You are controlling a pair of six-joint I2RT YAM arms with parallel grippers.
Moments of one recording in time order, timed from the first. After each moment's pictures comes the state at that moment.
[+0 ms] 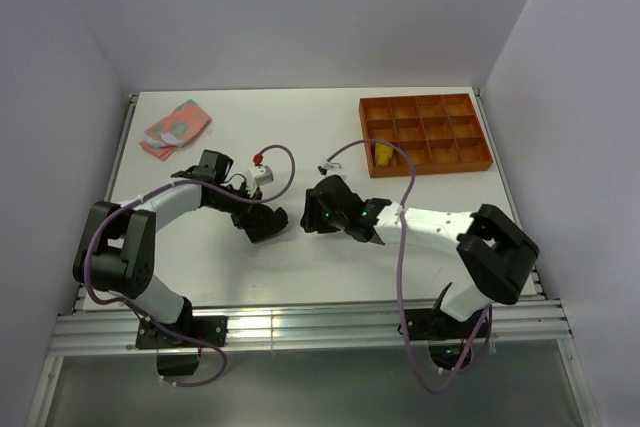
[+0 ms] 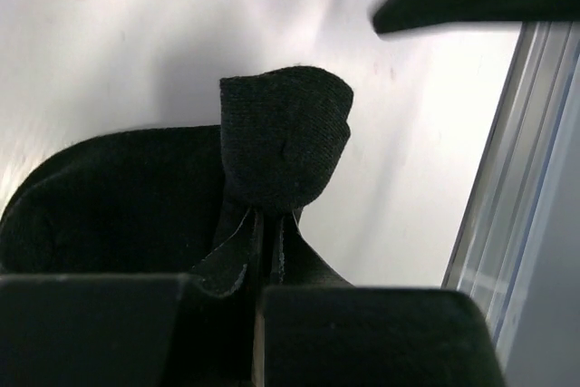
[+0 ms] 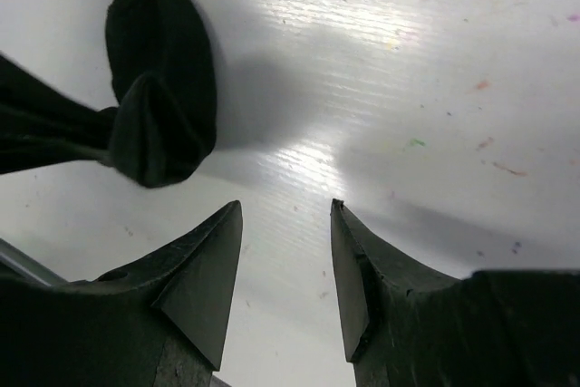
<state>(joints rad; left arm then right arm) -0.24 1.57 0.86 -0.52 0.87 0.57 0.90 1.56 0.88 -0.10 0.13 0.75</state>
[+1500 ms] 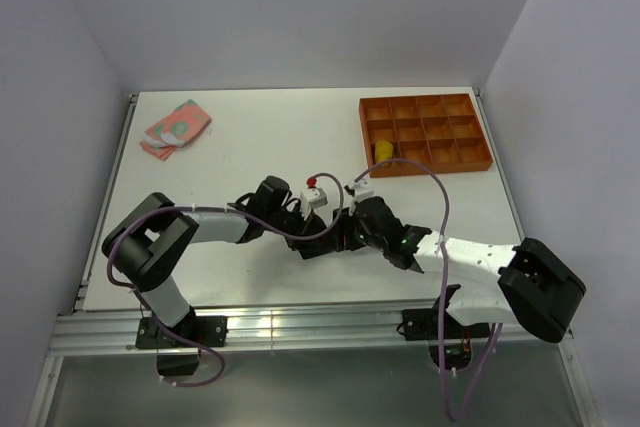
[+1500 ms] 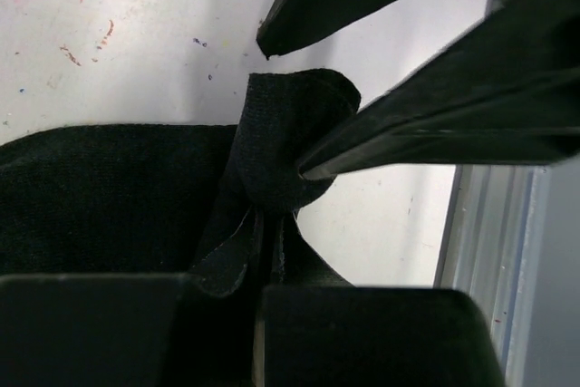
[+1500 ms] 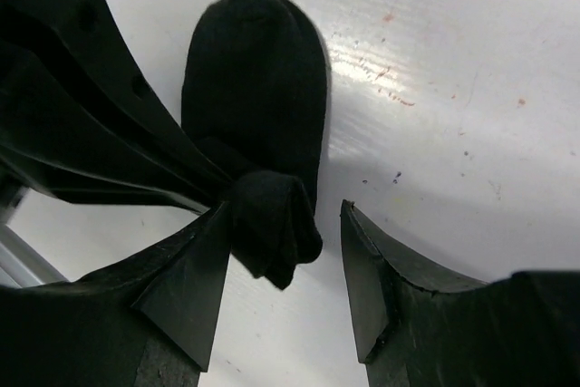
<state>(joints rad) -0.72 1.69 0.71 0.24 0.70 -0.02 0.83 1.22 0.47 0.11 0.06 0.51</state>
